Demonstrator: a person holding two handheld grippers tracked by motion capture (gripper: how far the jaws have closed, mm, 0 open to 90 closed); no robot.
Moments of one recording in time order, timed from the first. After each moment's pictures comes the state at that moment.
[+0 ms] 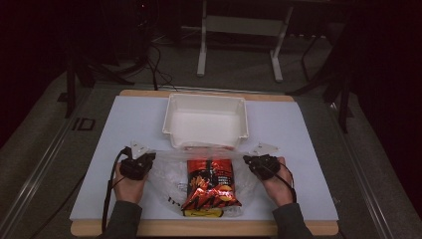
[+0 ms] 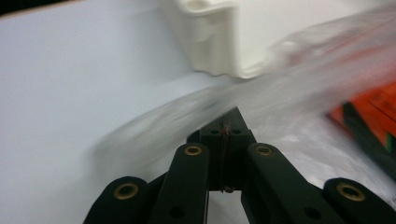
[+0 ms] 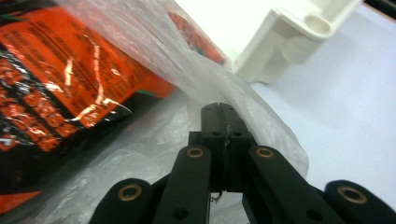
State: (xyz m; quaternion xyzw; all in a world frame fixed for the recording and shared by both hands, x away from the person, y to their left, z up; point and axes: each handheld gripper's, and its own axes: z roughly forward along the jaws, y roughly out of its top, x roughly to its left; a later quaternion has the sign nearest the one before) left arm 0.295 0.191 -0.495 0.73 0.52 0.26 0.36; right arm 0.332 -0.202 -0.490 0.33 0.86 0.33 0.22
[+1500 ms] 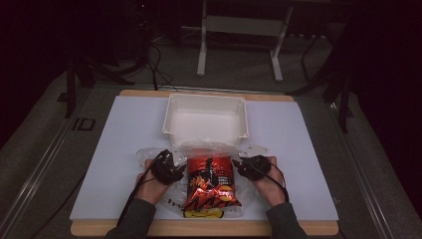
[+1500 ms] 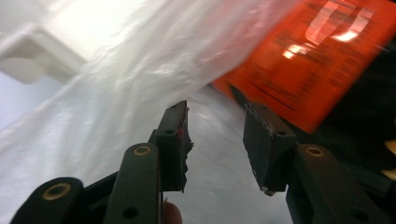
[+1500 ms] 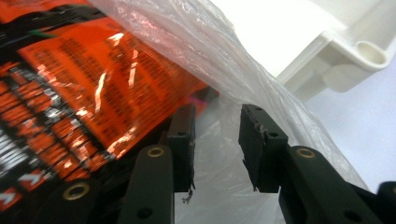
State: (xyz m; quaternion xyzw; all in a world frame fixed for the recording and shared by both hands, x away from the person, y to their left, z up) left arm 0.305 0.109 -0.501 0.85 0.37 0.25 0.27; right arm 0.332 -0.177 -0.496 0.31 0.86 0.33 0.23
